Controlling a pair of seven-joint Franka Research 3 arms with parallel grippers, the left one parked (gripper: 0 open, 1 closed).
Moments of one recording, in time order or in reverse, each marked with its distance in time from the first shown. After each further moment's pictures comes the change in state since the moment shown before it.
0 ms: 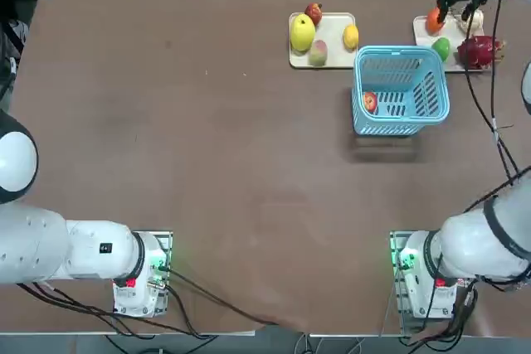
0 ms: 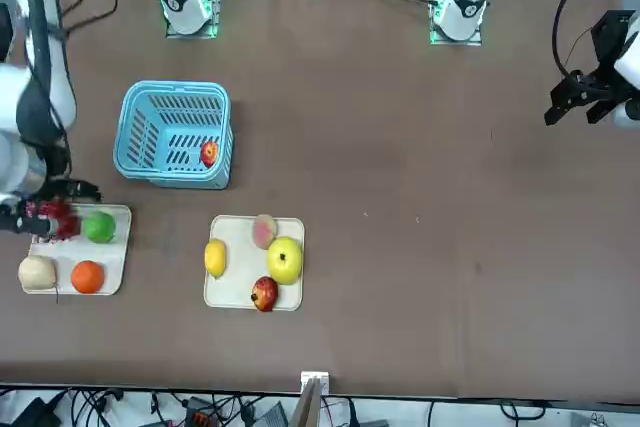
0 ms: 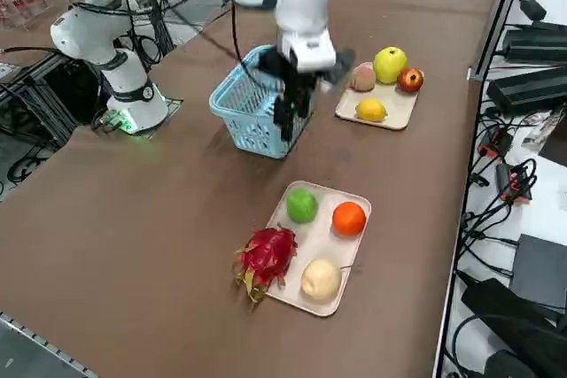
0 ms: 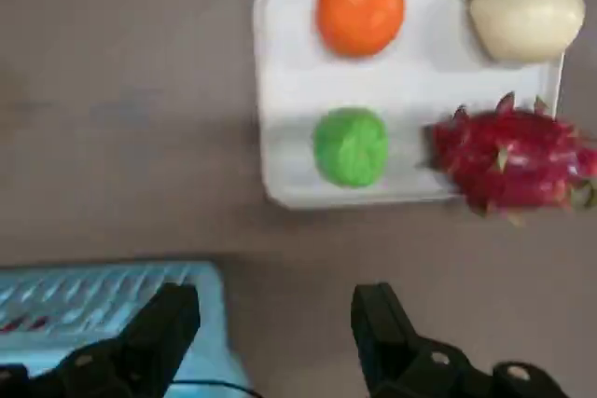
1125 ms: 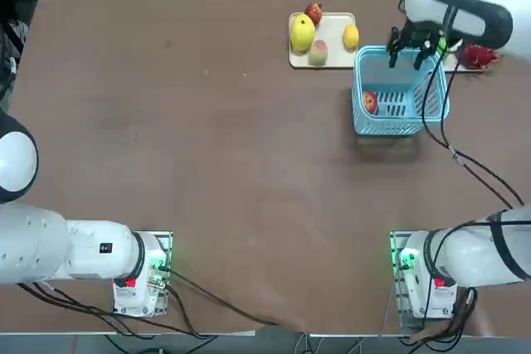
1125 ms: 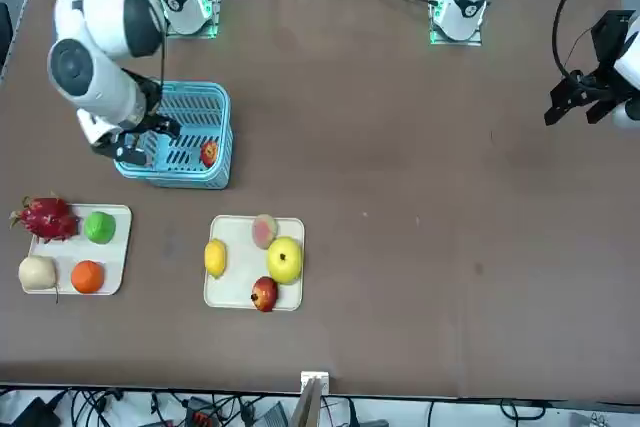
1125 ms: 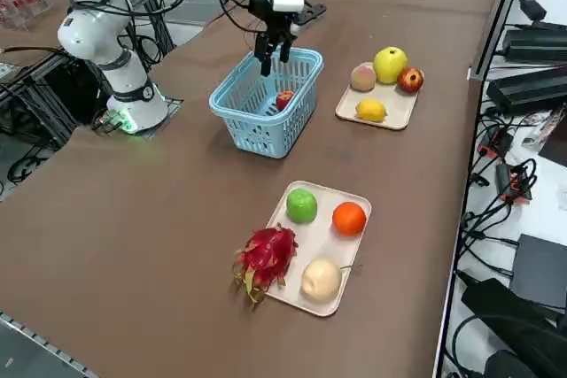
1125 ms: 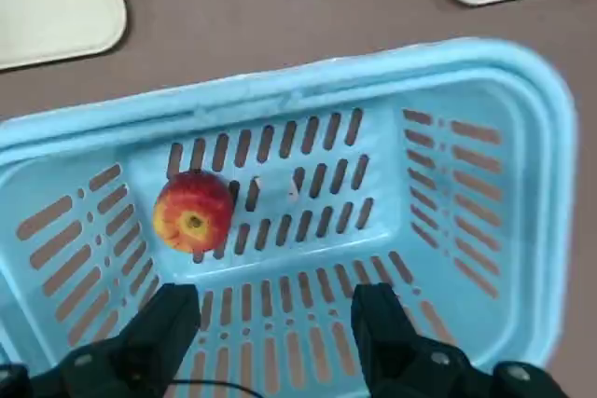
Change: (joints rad) arm 0.314 -0.285 0.006 -0.495 0.062 0.146 0.475
